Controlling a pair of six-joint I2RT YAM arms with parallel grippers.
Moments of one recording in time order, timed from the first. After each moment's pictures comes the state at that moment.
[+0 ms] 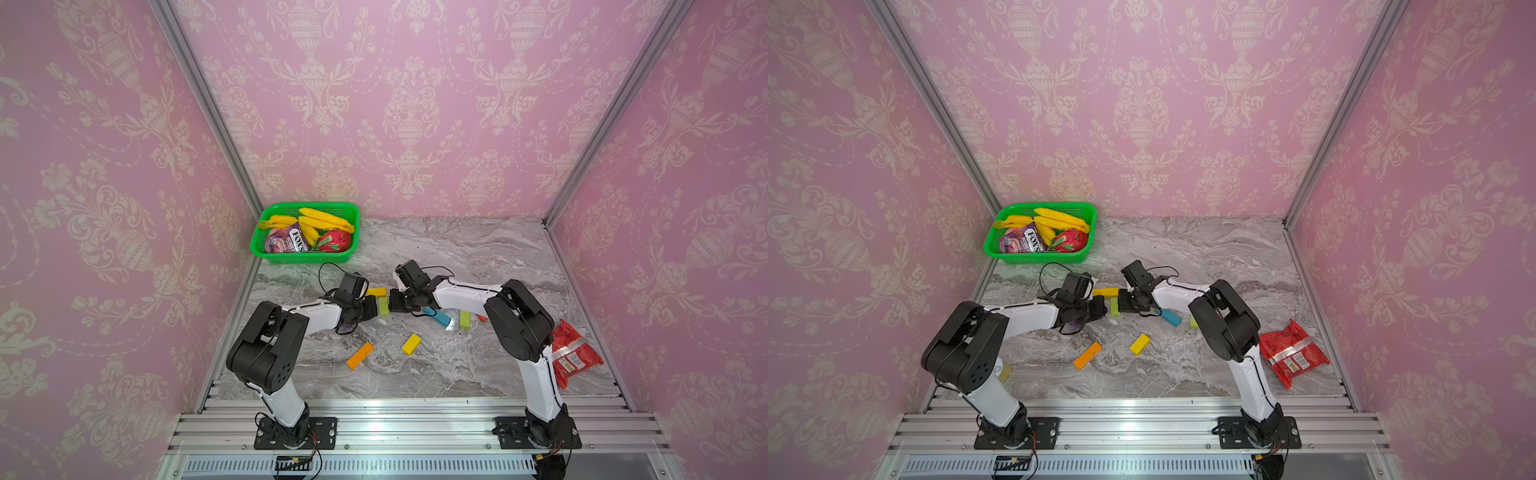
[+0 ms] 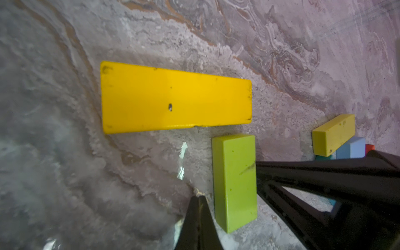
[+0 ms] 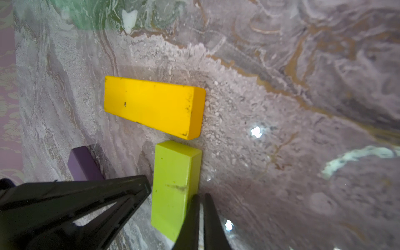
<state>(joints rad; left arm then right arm) -0.38 1.69 0.78 -0.04 0.22 -0.63 0.75 2.12 1.41 -0.27 -0.24 0.64</state>
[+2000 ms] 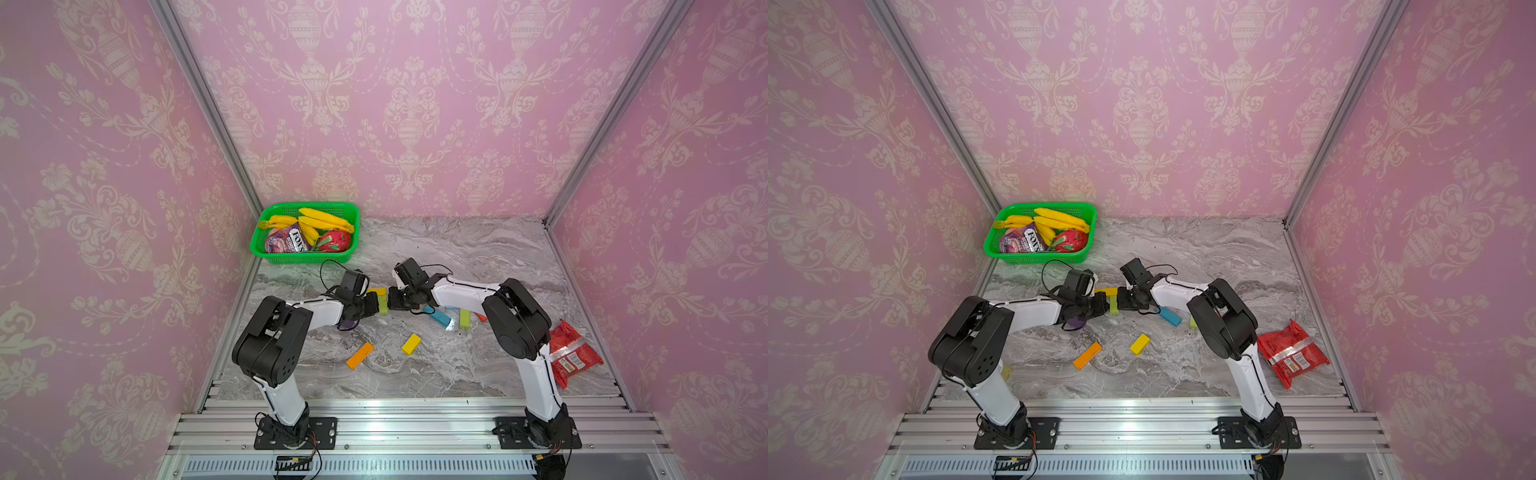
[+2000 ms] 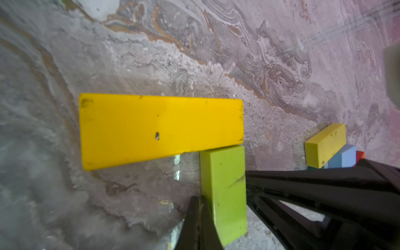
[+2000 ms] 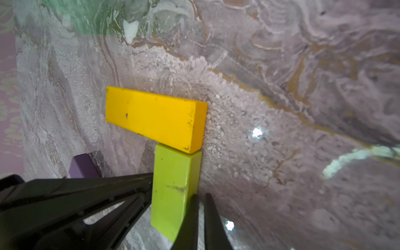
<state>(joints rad) -0.37 1.75 0.82 -0.01 0.24 -0.63 0.75 2.14 1.45 -0.29 -0.24 0.64</state>
